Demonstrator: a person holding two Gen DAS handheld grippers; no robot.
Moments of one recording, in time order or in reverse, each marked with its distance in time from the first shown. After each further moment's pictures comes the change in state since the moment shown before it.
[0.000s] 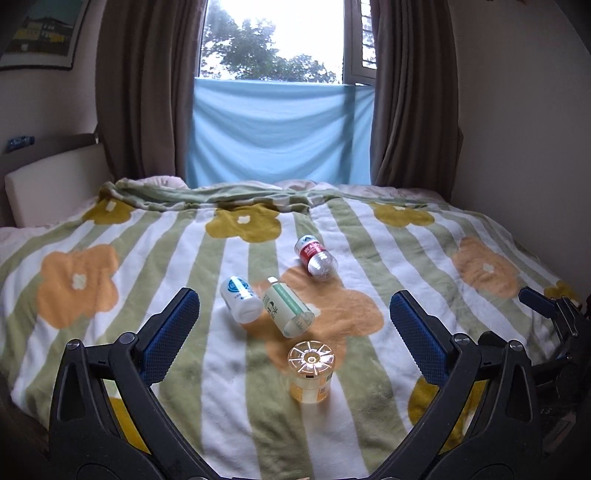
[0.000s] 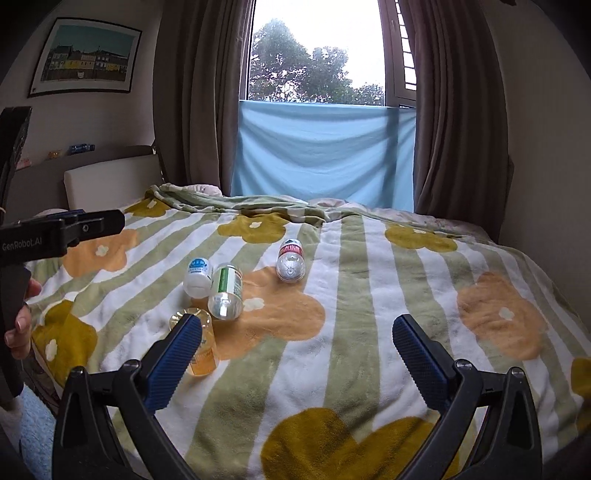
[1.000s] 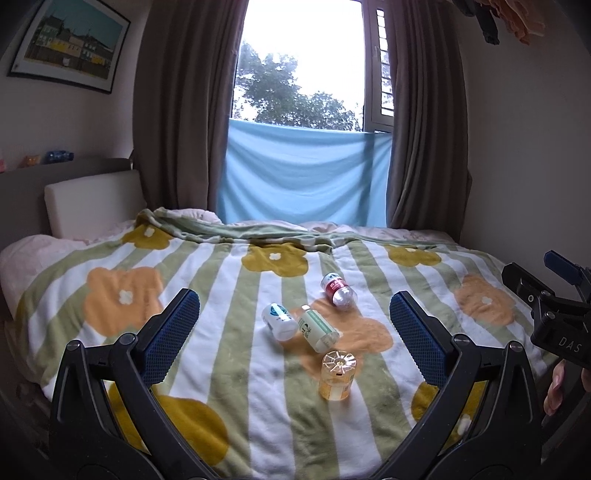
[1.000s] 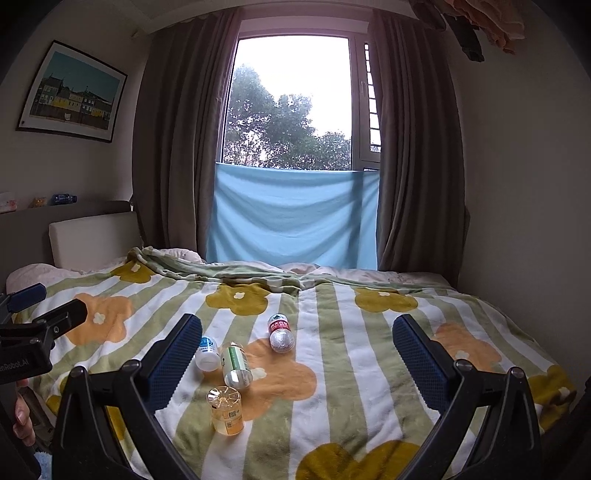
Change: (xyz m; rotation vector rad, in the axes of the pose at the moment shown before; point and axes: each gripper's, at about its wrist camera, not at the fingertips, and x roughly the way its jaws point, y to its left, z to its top) left arm -0.106 0.040 0.006 -0.042 -0.132 0.070; right arm -0.085 0.066 0.071 0.018 -0.180 -0.157
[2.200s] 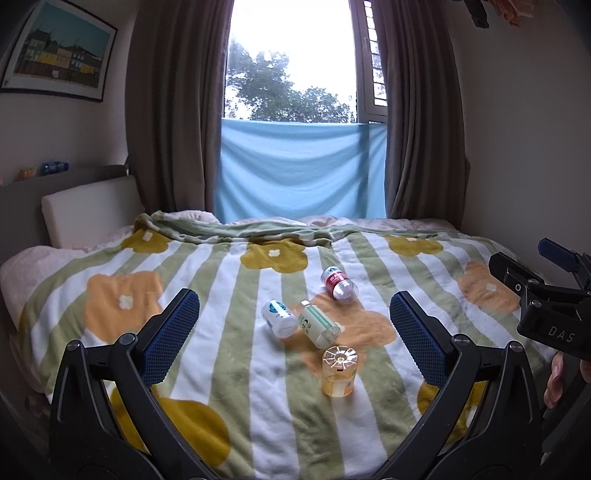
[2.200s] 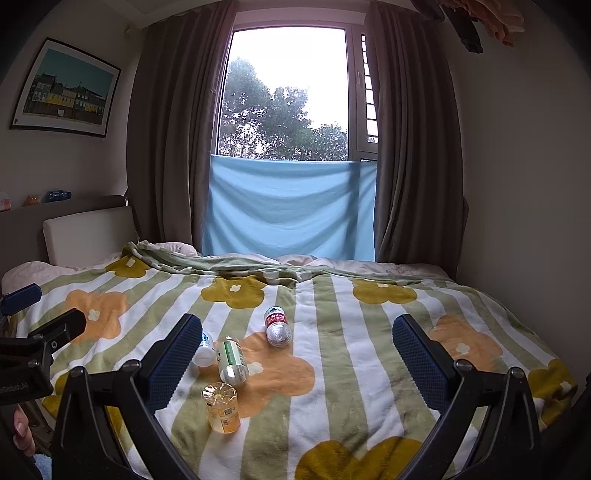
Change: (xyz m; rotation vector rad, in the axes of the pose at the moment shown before) left arm 0.007 -0.012 -0.007 0.034 0.011 0.008; right arm 0.007 -0.001 -0.008 0.012 0.022 -0.014
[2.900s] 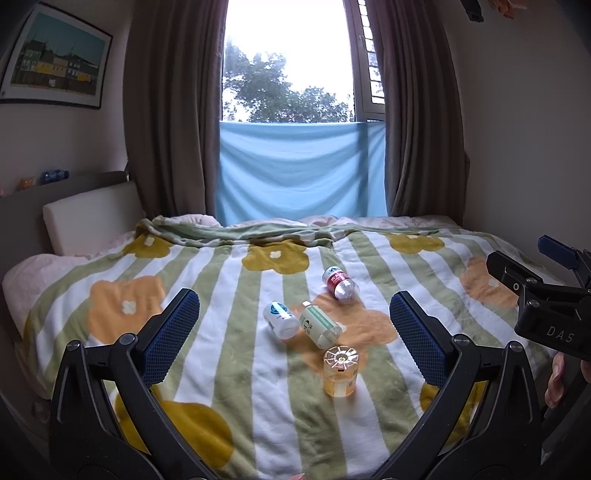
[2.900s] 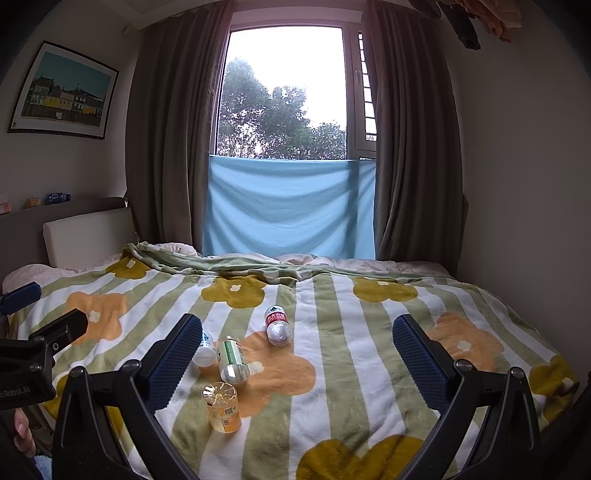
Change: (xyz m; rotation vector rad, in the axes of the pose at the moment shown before) left arm 0.002 0.002 0.001 0.022 0.000 0.009; right arm 0.002 -0.001 0.000 0.002 0.002 0.002
